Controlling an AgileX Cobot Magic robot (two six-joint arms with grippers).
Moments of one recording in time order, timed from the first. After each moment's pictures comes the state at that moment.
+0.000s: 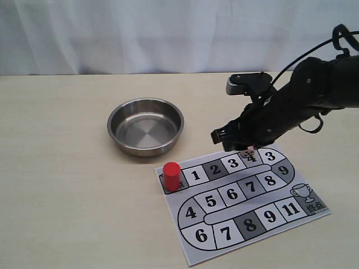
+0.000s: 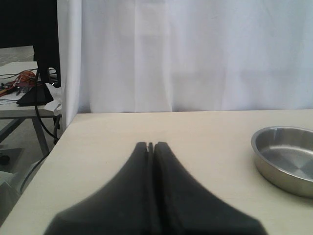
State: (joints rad) left arm 0.02 0.00 0.01 0.09 0.15 -0.05; right arm 0.33 1.79 -1.07 0.31 0.50 -0.21
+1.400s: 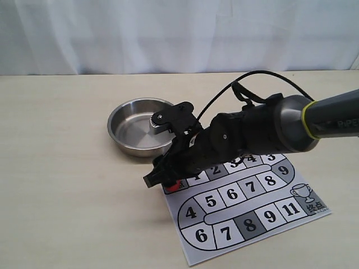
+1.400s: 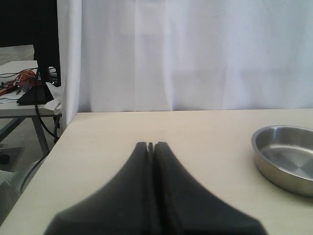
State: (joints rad) left arm 0.02 0.00 0.01 0.09 0.16 -0.05; right arm 0.65 1.95 -1.07 0.33 0.19 -0.25
